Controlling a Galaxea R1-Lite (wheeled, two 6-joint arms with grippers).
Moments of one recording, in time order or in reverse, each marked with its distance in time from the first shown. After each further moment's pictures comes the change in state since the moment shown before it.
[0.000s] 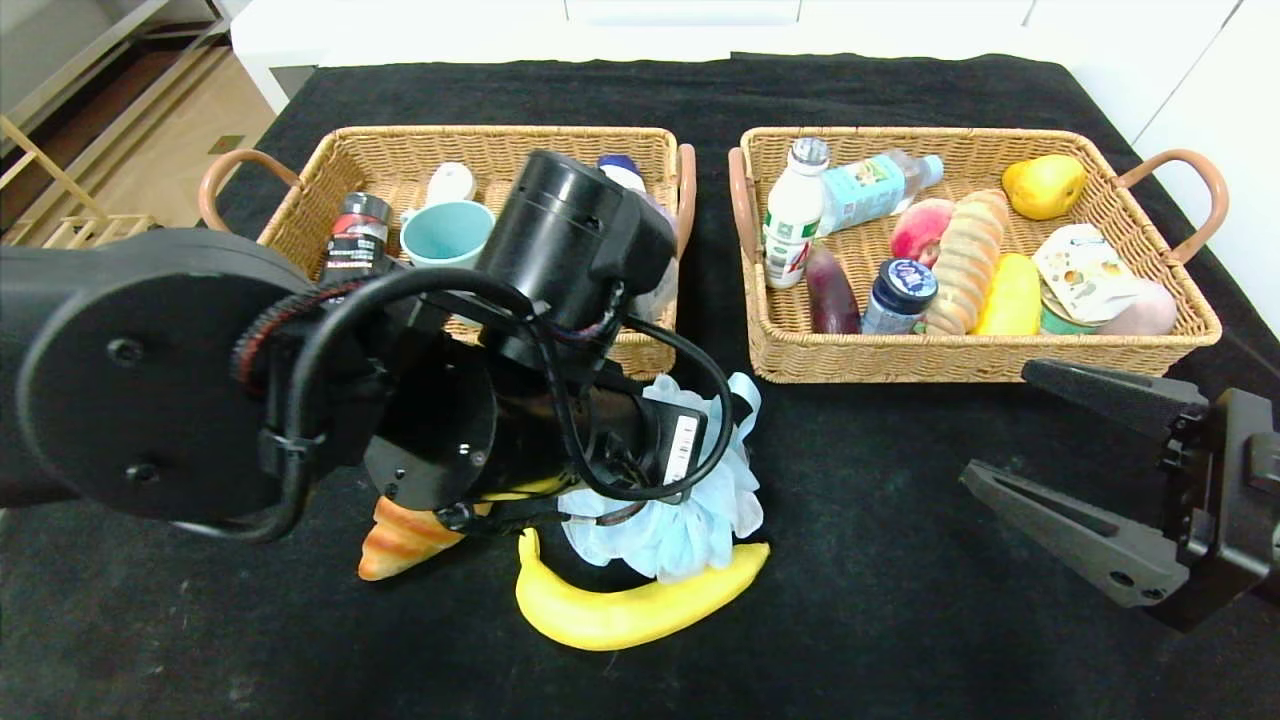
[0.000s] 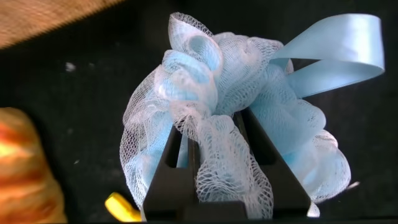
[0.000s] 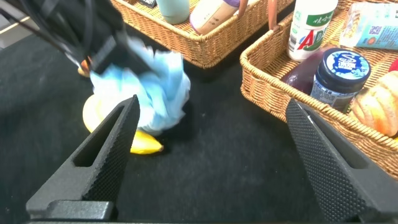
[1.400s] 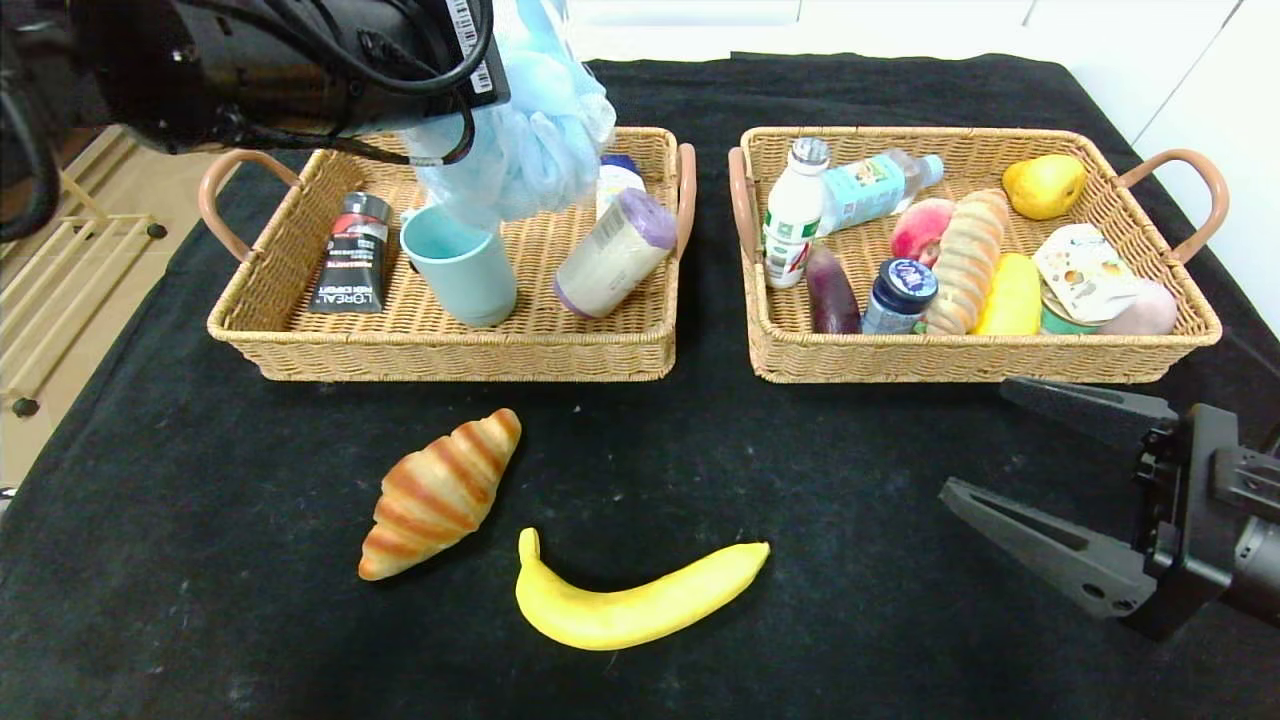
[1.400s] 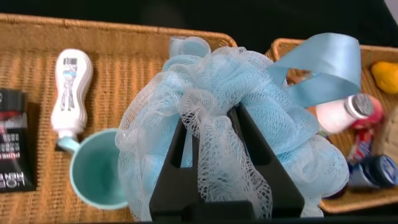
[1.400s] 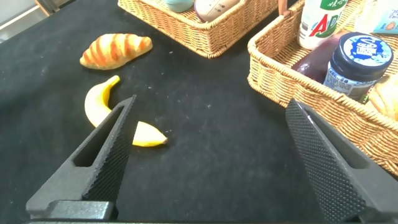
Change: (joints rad) left arm 0.347 -0.029 -0.357 -0.287 -0.055 0.075; right arm 0.012 0.031 0.010 -0.003 0.000 -0.002
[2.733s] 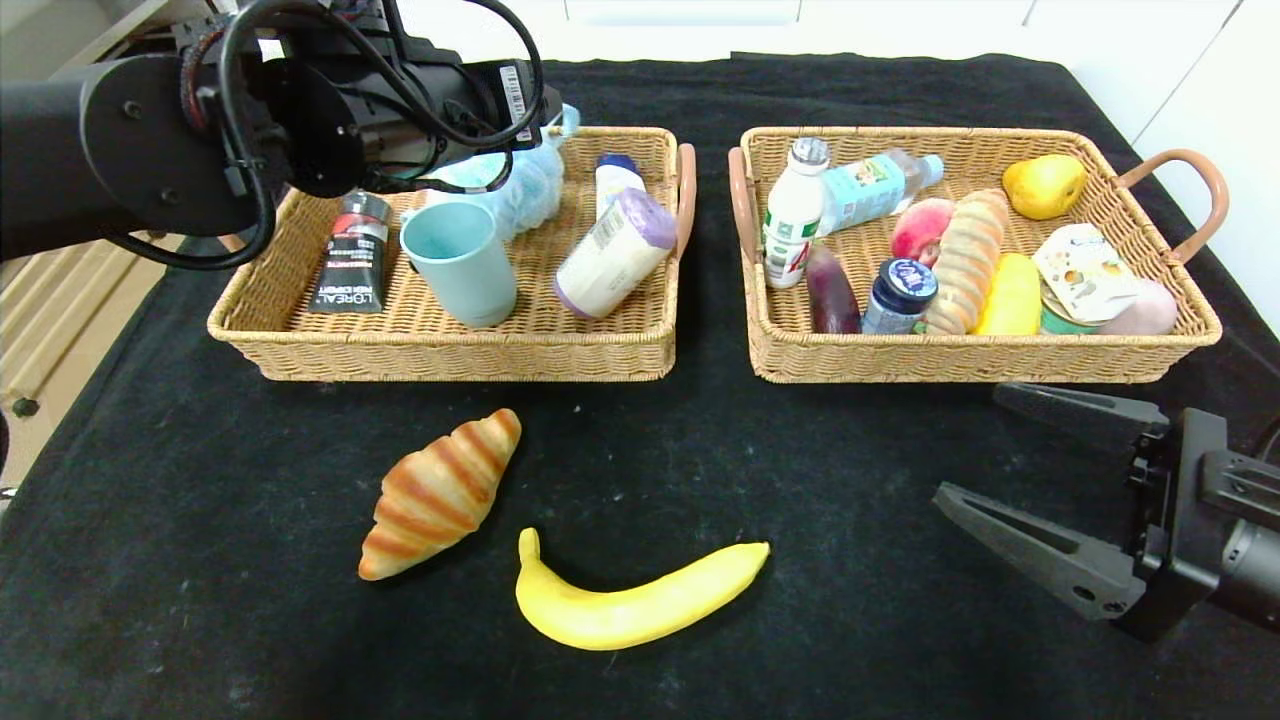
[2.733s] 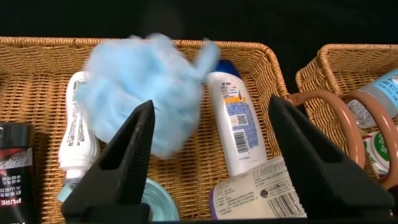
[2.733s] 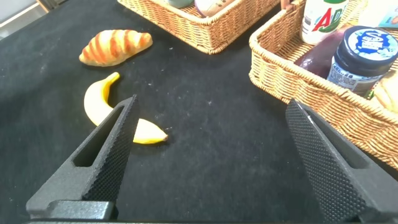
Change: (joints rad) left arm 0.069 0.177 -0.095 -0.112 0.001 0.093; right arm 0.001 0.010 0.003 0.001 -0.002 0.000
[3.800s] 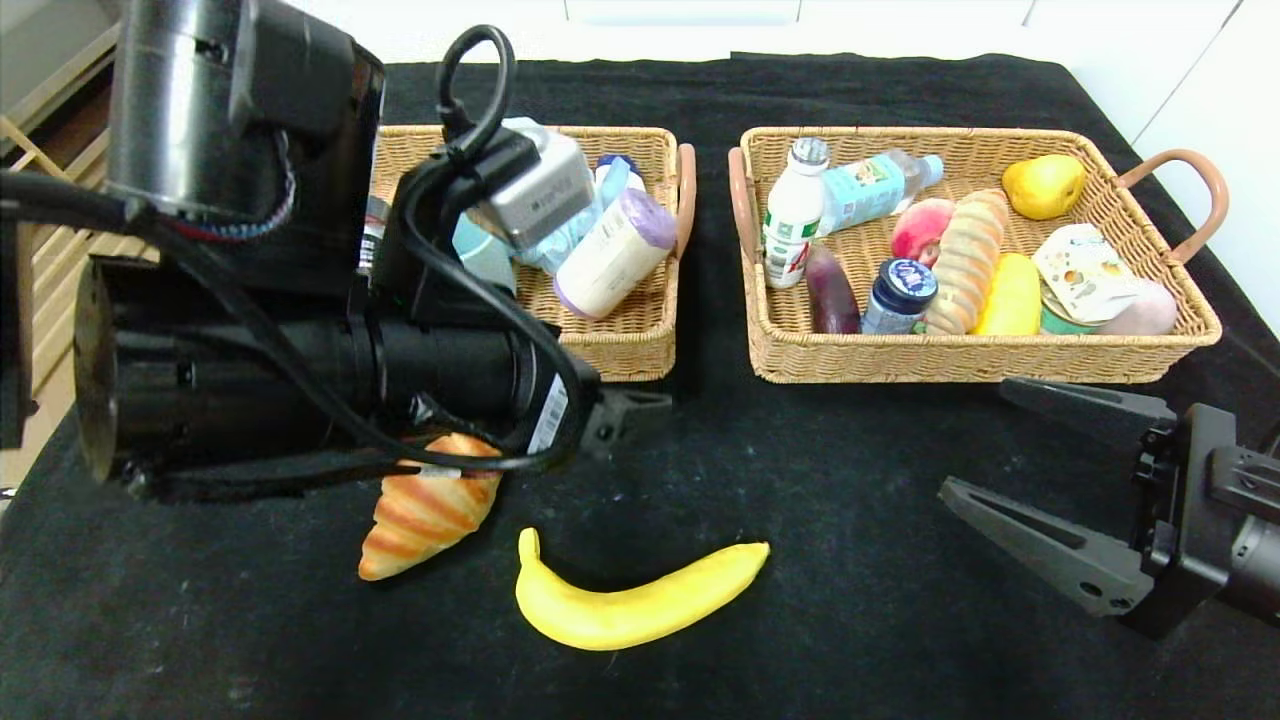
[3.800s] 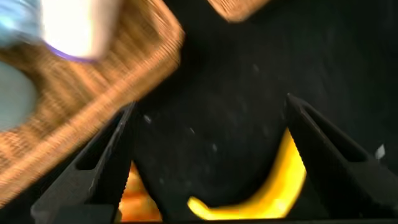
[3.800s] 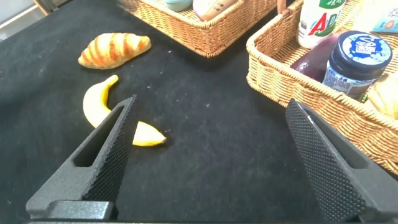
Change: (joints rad) left arm -0.313 -0.373 0.593 0.237 -0.132 0.252; right arm -0.004 -0.007 -0.003 -0.002 0.000 0.000
